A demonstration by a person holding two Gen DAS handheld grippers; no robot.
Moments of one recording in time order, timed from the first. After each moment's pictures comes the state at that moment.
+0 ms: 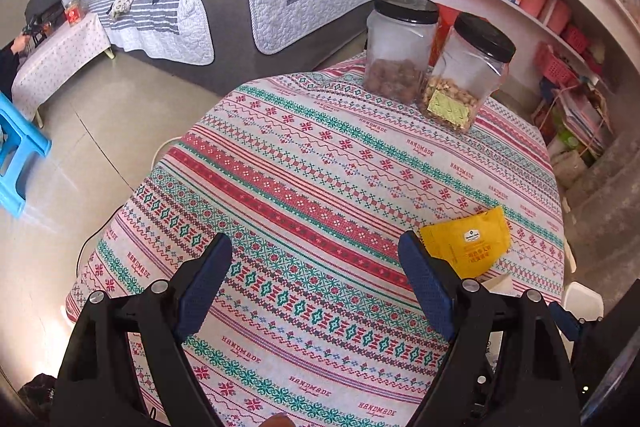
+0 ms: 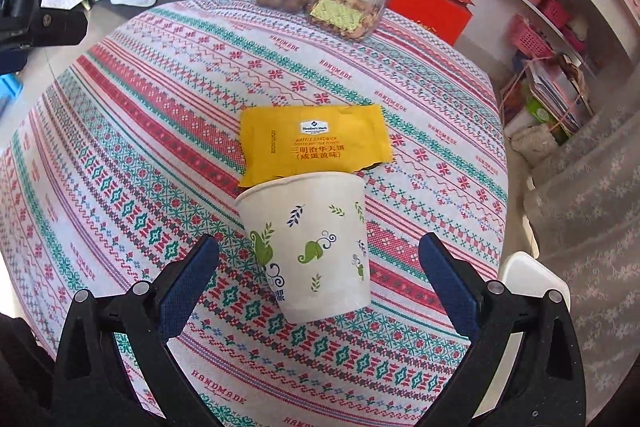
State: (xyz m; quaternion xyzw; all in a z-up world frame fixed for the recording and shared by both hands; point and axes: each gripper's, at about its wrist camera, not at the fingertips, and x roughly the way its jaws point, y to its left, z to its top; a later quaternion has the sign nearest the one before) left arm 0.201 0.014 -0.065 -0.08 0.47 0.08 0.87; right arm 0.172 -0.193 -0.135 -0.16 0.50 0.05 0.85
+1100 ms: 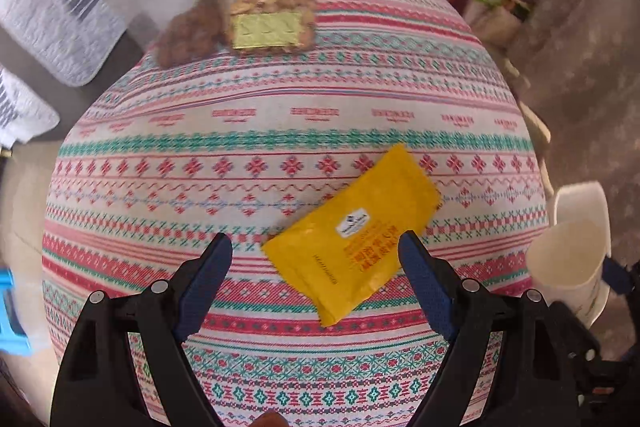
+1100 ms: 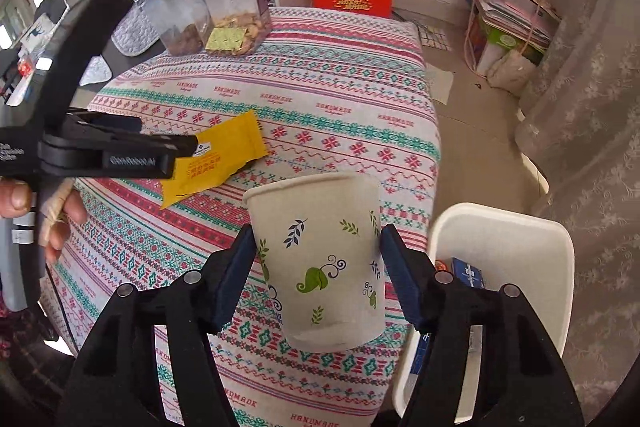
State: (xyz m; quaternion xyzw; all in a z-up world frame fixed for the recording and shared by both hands) left arm 0.299 -0.144 -0.130 0.10 0.57 -0.14 0.80; right arm 0.175 -0.322 -0.085 0.00 0.51 0.01 0.86
